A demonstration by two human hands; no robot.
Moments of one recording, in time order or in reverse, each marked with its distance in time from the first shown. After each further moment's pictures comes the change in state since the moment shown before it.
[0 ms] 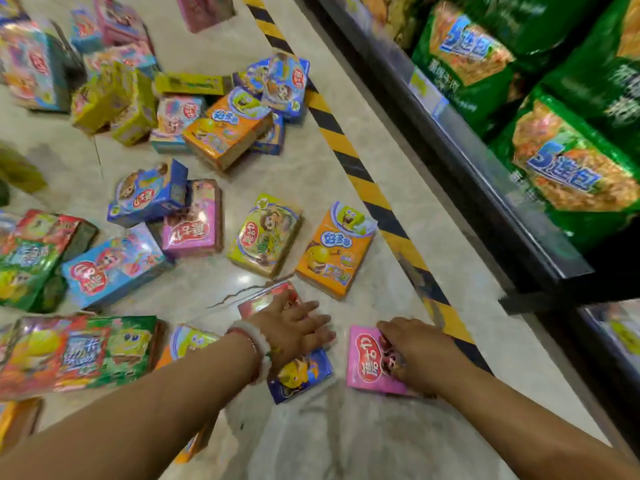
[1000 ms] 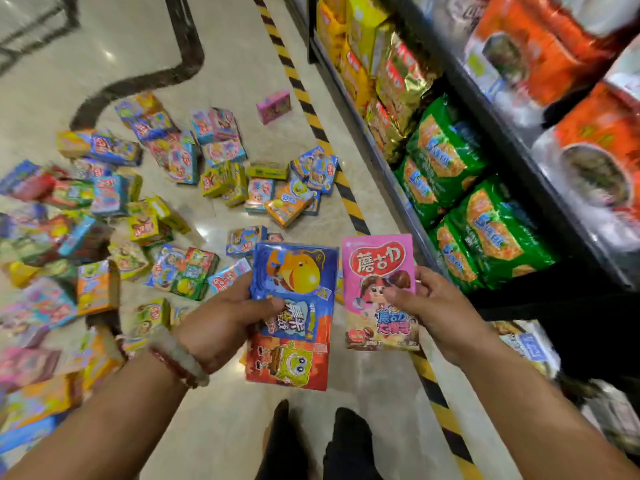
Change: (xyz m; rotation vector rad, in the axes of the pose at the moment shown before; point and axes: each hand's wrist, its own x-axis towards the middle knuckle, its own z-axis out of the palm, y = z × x) left_hand -0.364 0.012 -0.314 -2.312 0.648 -0.316; right_hand -0.248 -0.080 -0.372 1.668 0.206 0.166
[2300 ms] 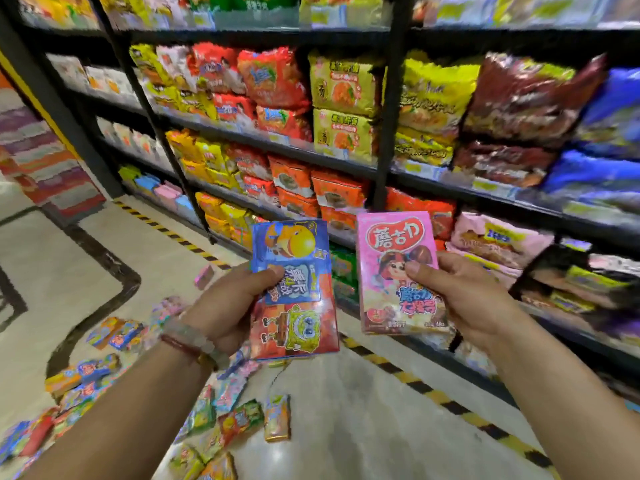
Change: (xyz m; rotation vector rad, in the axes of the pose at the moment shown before) left_hand -0.418 0.162 0.176 0.343 -0.365 0.153; right_hand -0.573 -0.110 0.069 0.383 0.472 -0.496
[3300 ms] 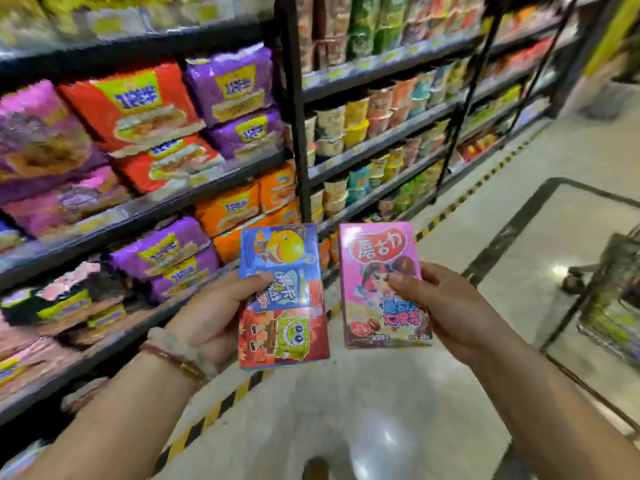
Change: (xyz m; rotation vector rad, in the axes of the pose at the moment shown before) left_hand -0.185 -0.223 0.583 0.397 -1.123 -0.481; right_hand -0.533 0.059 -0.364 0.270 1.282 -0.154
